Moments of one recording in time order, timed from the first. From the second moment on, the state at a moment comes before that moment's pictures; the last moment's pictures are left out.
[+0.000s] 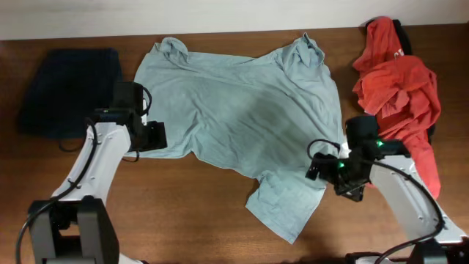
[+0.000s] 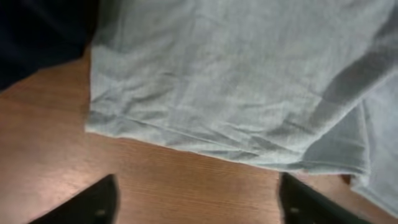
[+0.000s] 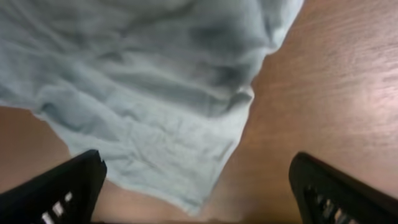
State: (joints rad) left arm -0.03 1.69 1.19 -0.82 -0.08 -0.15; right arm -0.01 1.39 0.83 -0.94 -0.27 0.44
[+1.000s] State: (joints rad) left arm -0.02 1.90 1.17 -0.74 -0.28 -0.21; right arm -0.01 1.39 0.71 -0.81 -0.29 0.45
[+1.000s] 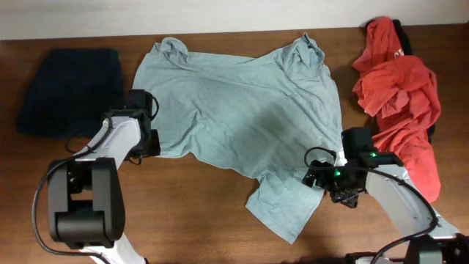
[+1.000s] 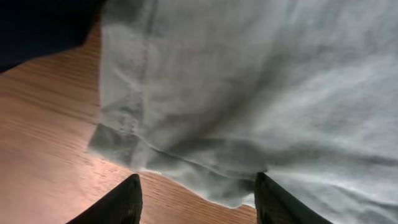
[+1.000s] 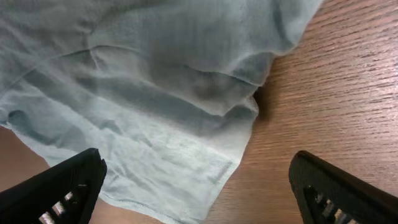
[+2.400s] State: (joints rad) left arm 0.00 1.95 1.20 -0.69 -0.30 -0.21; right arm -0.01 1.39 0.71 -0.84 -0.19 0.48
